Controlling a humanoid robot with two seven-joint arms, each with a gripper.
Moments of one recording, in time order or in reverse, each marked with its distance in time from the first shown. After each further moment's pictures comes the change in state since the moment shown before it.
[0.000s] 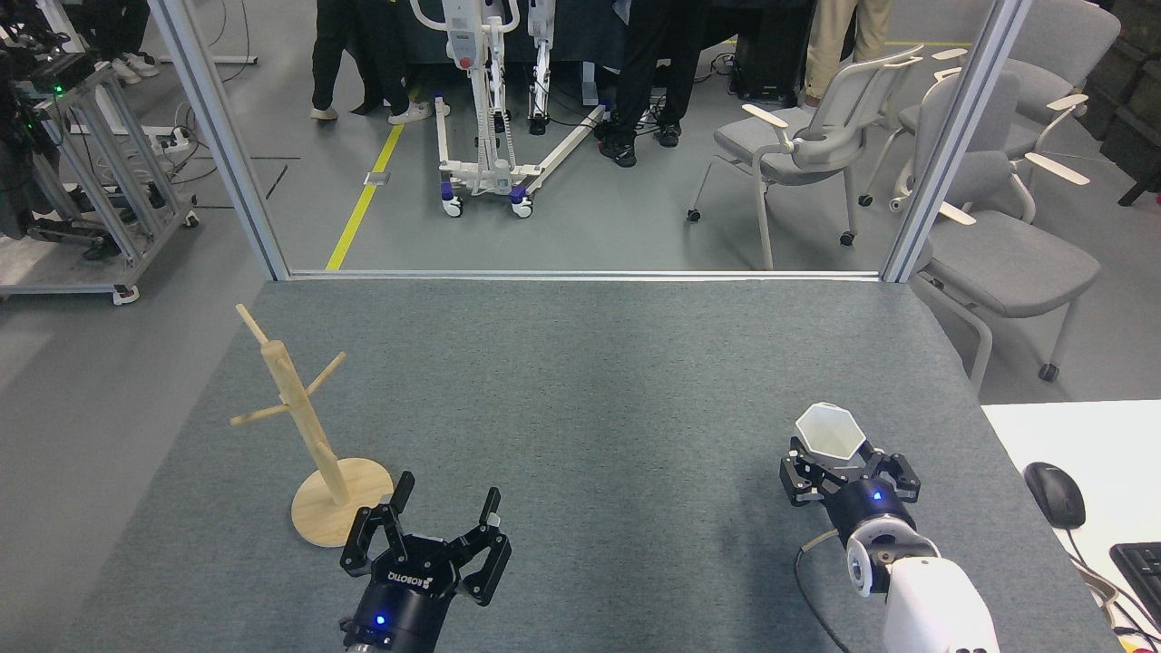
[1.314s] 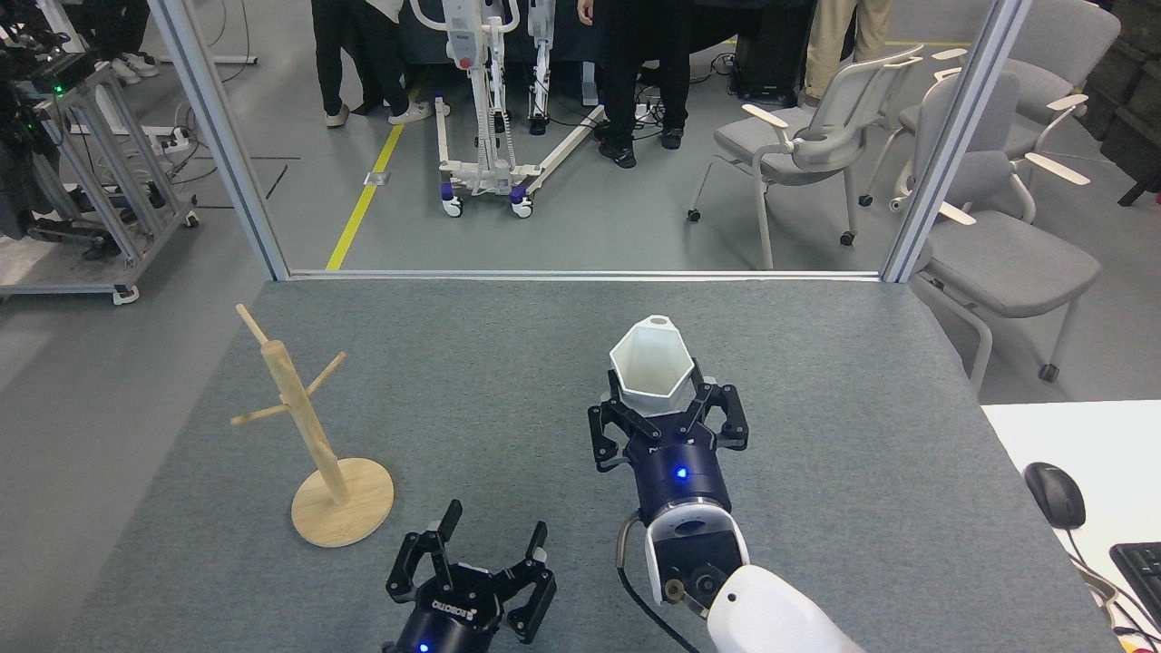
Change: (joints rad) left arm 0.036 -0.016 -0.112 -0.021 -0.003 0.020 -0.063; right arm -0.096 0.013 0.756 -0.651 -0.028 0.784 0.225
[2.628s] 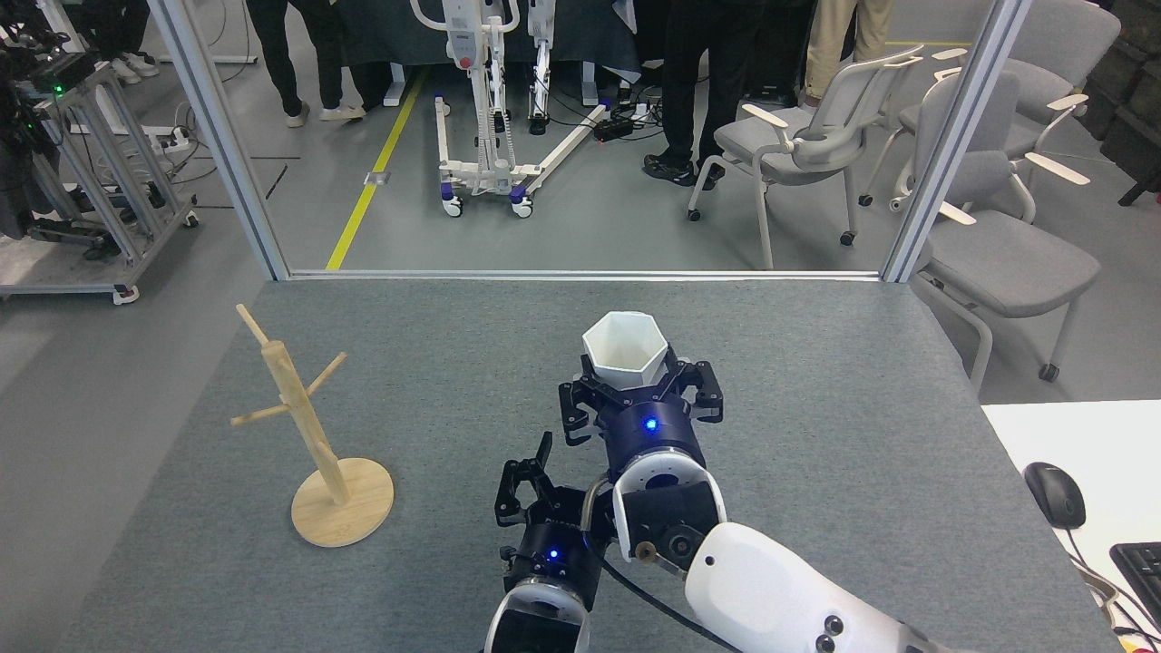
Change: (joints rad) left arm -0.273 -0.194 -0.173 0.160 -0.134 0.302 -0.223; right arm -0.158 0.011 0.086 -0.085 -0.003 0.095 0.400
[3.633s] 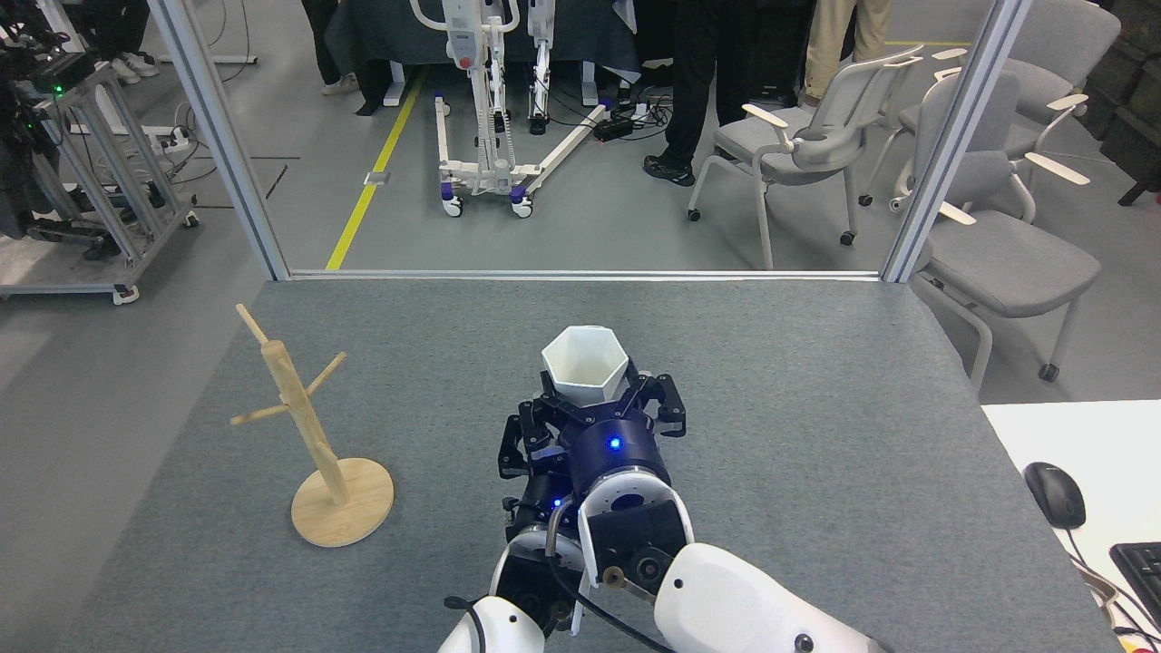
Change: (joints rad) left arm -0.131 -0.004 0.009 0.099 0.015 0.000 -0.007; right arm 0.021 0.065 0.026 -0.003 0.009 -0.011 -0.001
